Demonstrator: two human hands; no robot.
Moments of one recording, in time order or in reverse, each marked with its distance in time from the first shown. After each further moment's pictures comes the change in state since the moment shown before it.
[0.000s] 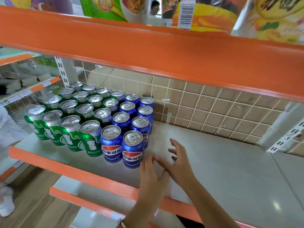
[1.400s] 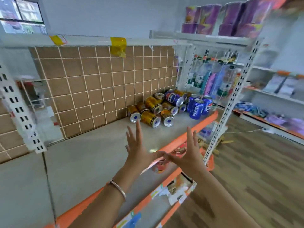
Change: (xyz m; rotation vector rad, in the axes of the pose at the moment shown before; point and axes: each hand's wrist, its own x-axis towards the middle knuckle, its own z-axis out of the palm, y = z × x) left_hand -0.271 0.205 0.514 0.204 -0.858 0.668; right_hand -0.372 0.170 -0.550 -0.284 0.907 0.400
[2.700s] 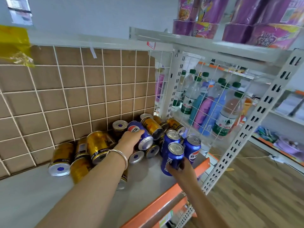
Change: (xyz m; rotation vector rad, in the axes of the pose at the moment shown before) left_hand 0.392 0.045 0.204 -0.450 0.066 -0.758; right_hand 0.336 0.201 -0.086 0.134 -0.008 0.277
